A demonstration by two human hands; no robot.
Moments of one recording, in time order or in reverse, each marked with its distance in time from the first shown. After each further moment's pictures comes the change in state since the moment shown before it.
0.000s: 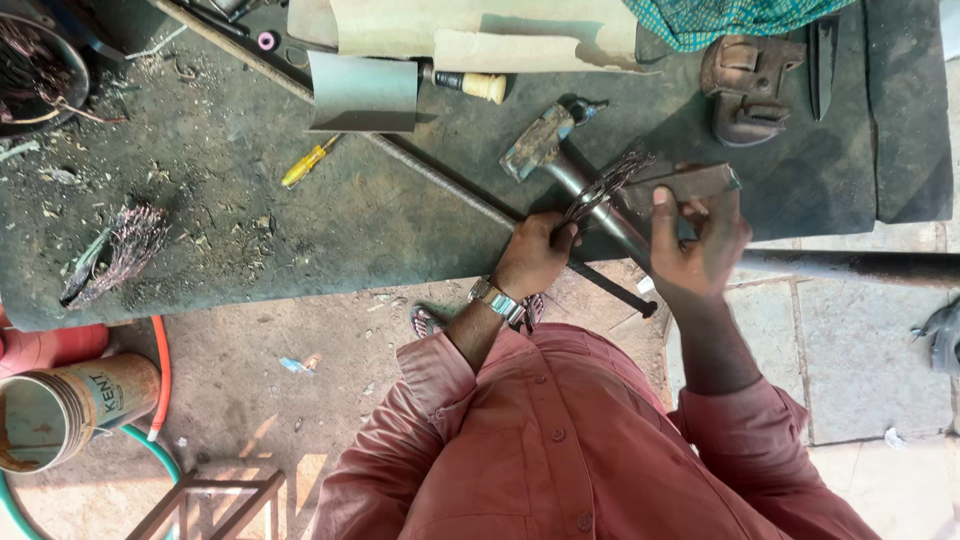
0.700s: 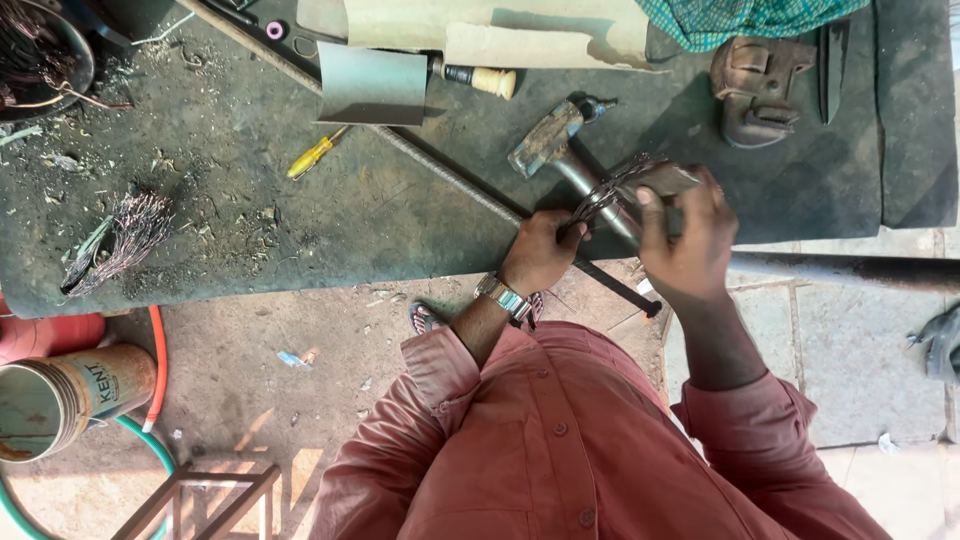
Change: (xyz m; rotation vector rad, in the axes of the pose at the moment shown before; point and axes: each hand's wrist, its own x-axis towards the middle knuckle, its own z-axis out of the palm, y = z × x) left_hand -0.002 -0.005 0.005 -0.014 0.002 -0.021; right_hand 0.012 -0.027 -0.002 -0.051 -0.210 0.134
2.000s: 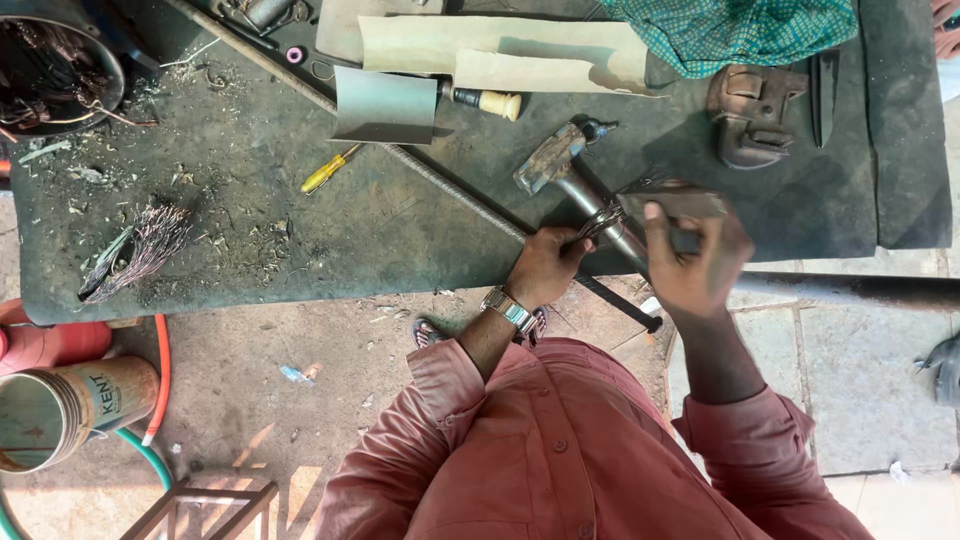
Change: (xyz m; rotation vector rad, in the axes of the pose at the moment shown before) left_hand 0.003 -0.002 0.003 0.011 -0.030 -0.041; right_hand -0.007 0.008 -0.004 0.049 0.147 -0.031
